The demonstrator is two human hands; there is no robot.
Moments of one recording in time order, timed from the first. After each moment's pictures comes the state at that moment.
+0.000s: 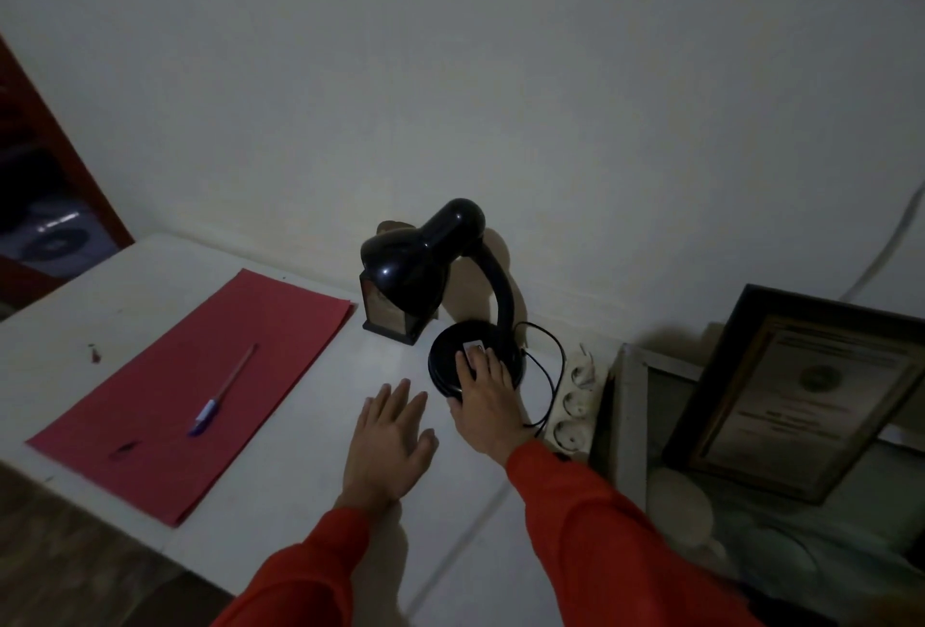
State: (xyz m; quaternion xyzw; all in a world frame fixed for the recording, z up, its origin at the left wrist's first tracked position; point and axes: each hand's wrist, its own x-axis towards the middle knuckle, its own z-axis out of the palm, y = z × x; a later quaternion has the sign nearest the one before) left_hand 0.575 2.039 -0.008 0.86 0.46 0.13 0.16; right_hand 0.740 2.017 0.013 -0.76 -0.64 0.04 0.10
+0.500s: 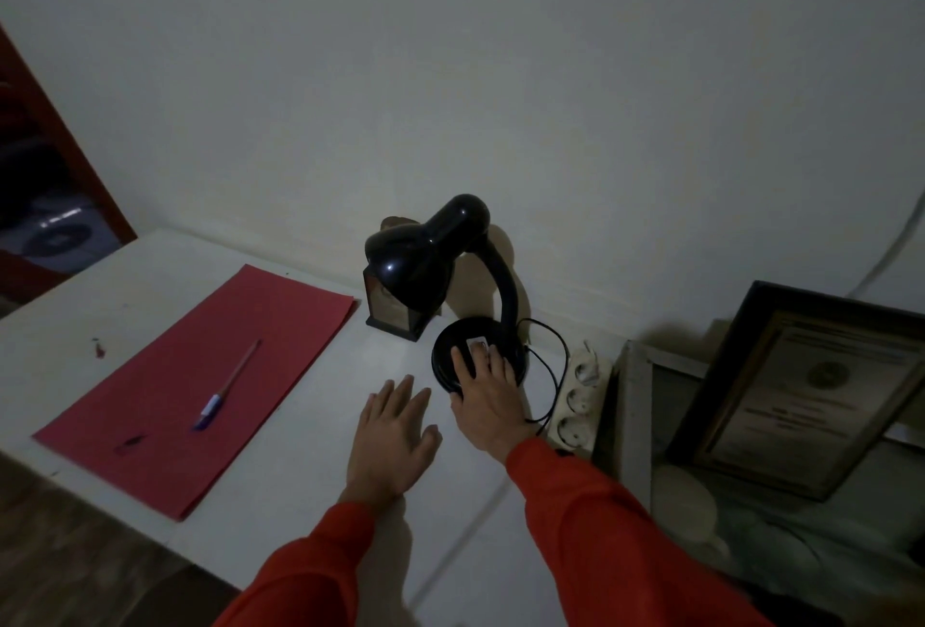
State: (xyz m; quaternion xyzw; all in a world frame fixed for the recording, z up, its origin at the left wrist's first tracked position) left_hand 0.575 2.040 -0.006 0.86 0.47 0.13 0.17; right_hand 0.737 2.019 0.009 -0.77 -0.64 0.01 0.07
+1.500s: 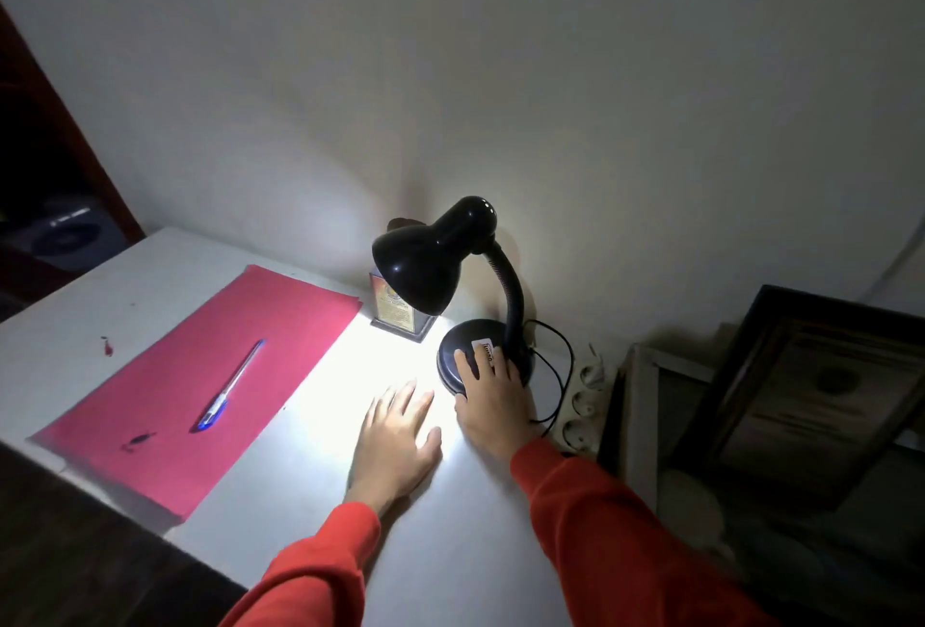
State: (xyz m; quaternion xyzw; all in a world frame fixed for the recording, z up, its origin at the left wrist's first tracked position) left_hand 0.576 2.040 -0.002 0.86 0.46 0.15 0.14; right_hand 0.735 2.015 0.021 -0.76 -0.64 -0.02 0.06
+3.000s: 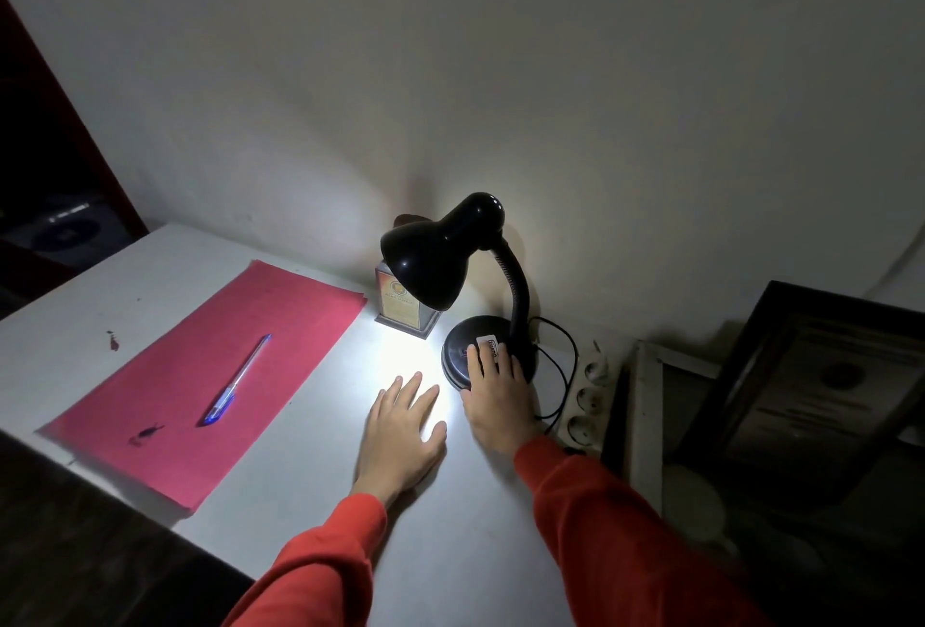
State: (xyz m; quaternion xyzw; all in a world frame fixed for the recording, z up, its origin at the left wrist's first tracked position) left_hand 0.573 2.043 -0.010 0.85 0.47 0.15 0.17; right_hand 0.731 2.014 0.019 -0.76 -0.64 -0.01 0.03
